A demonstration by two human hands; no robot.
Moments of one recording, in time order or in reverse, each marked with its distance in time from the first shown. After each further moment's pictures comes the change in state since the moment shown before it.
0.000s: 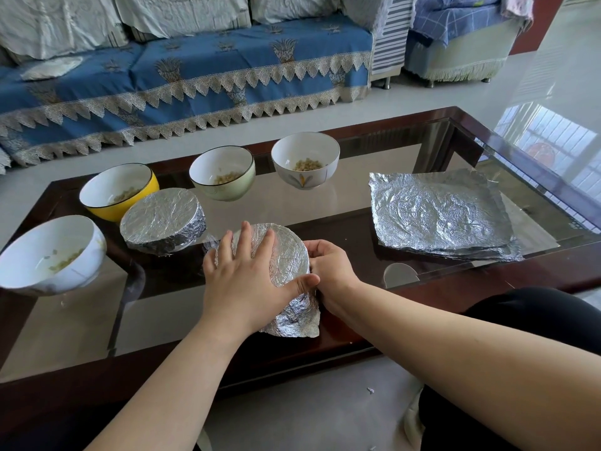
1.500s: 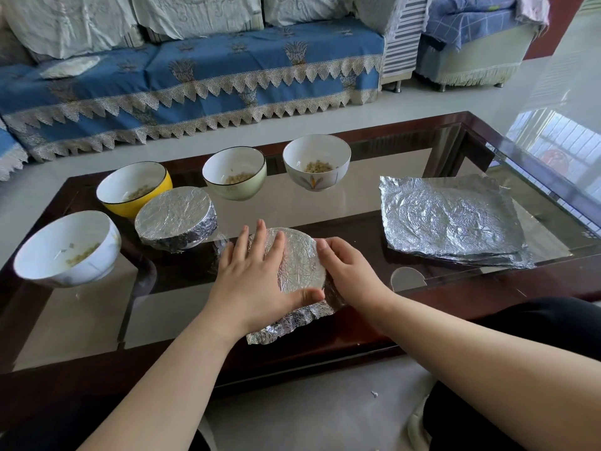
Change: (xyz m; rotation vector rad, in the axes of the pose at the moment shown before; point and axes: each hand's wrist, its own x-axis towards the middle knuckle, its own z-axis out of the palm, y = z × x) left_hand 0.000 -0.012 -0.008 0.014 -0.155 0.133; right_hand -0.015 -0.006 -0.023 -0.349 -0.115 -0.371
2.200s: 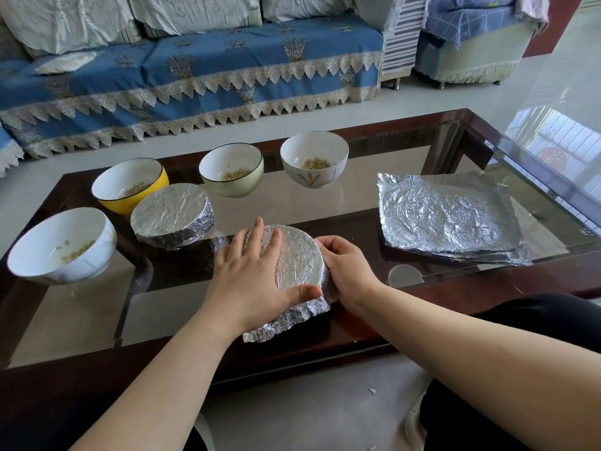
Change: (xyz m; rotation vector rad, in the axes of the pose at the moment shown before) left_hand 0.000 0.002 0.000 0.007 0.038 -0.011; right_hand 0.010 0.006 0.011 0.429 0.089 0.249
